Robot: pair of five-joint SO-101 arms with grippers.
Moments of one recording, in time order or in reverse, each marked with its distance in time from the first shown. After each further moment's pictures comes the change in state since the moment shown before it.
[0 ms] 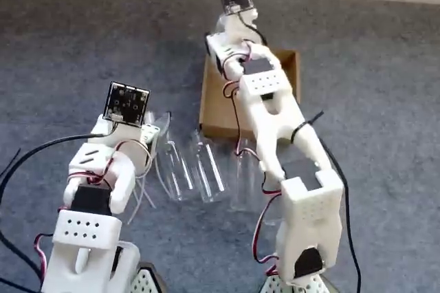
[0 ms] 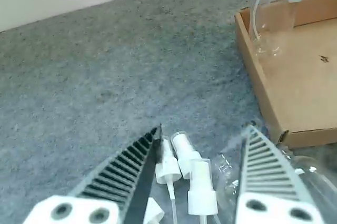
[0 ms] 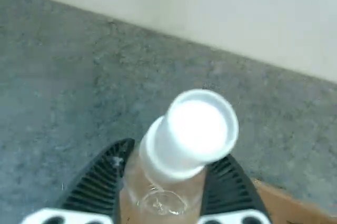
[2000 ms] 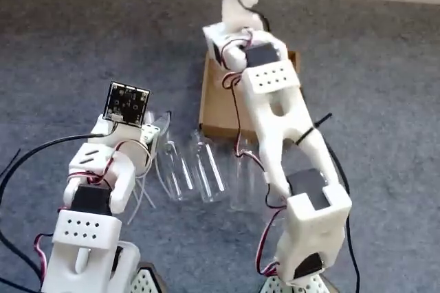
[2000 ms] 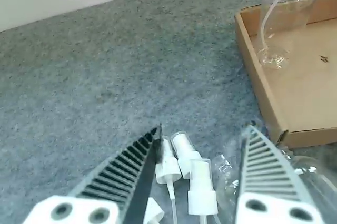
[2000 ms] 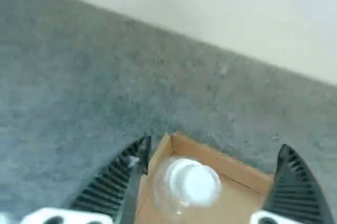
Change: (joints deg) left arm 0.0 0.0 0.0 0.0 0.0; right arm -1.6 -9.3 -10.7 23.2 0.1
